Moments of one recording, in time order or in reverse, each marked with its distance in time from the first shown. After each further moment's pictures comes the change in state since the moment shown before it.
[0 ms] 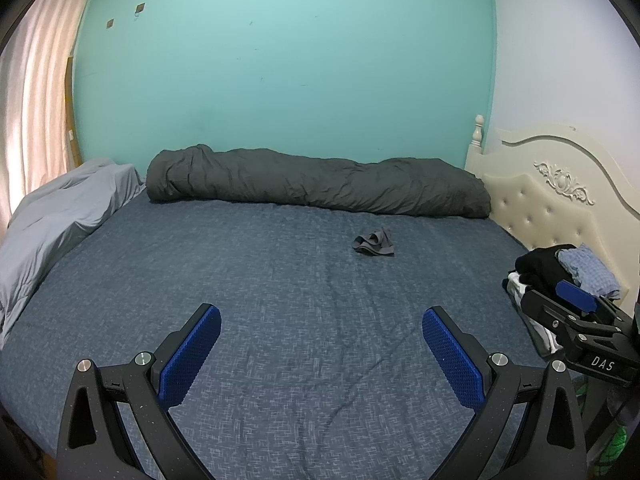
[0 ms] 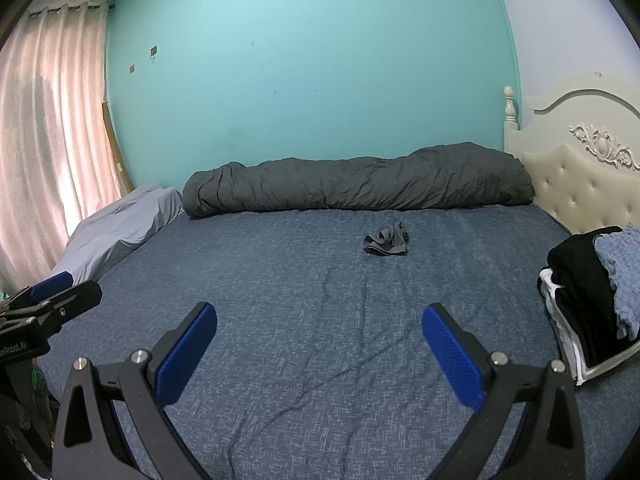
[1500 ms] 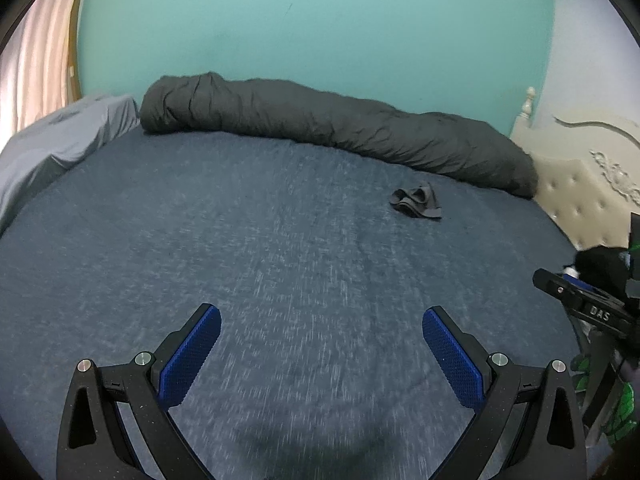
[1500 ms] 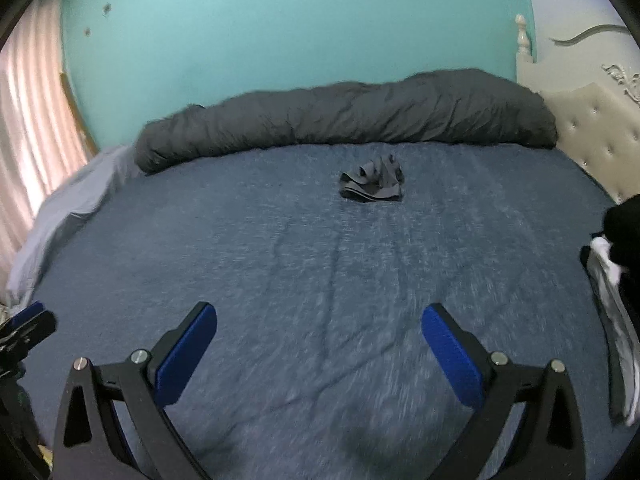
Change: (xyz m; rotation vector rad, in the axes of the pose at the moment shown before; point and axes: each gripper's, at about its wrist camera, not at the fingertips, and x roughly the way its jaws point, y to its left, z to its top) left arm 0.244 0.041 -0.045 -0.120 0.165 0.041; right arm 0.261 -0.097 -0.022 0.047 0.221 -0.021
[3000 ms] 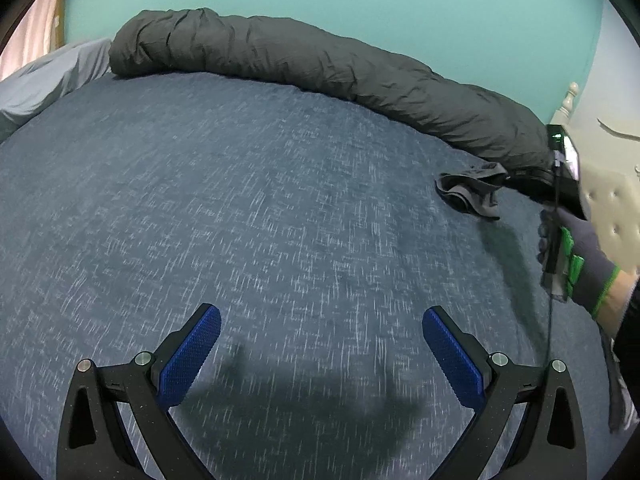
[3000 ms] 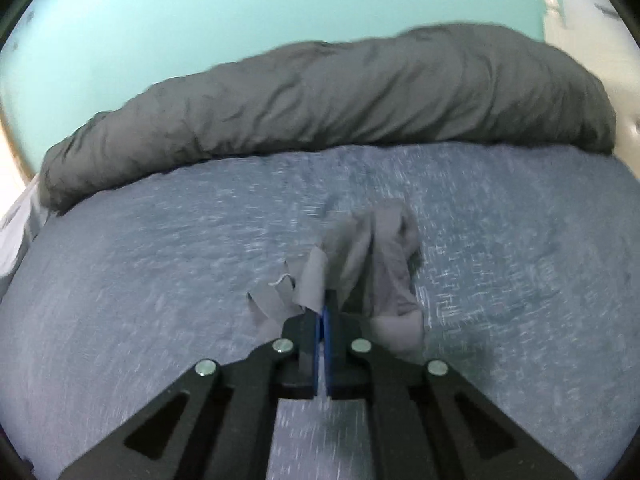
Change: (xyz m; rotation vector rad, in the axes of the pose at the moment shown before) left arm 0.203 0.027 0.019 -0.085 0.112 -0.030; right arm 0.315 -0.087 0.167 0.027 0.018 -0.060
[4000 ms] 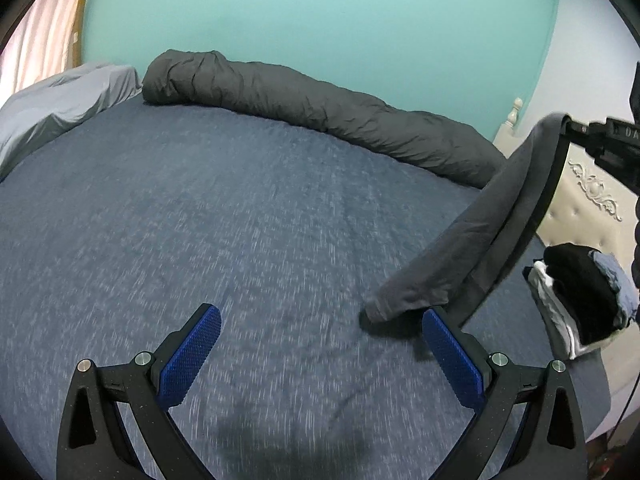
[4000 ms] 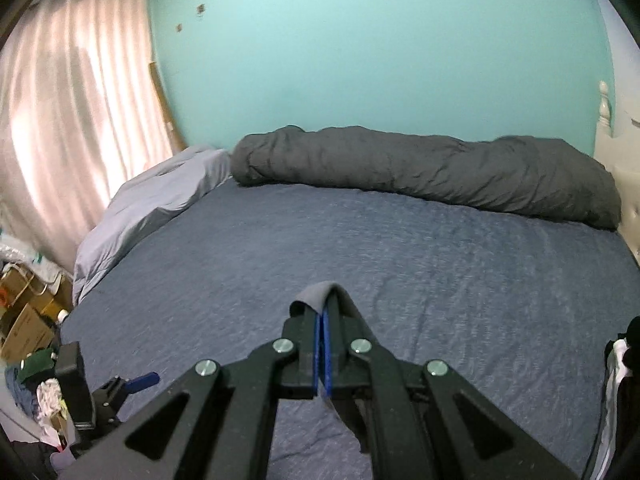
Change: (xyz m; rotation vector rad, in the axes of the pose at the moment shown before) left arm -0.257 0.012 -0.111 0.022 -0.086 -0.076; right arm -0.437 0.159 -0.111 -0.243 -0.093 0.335
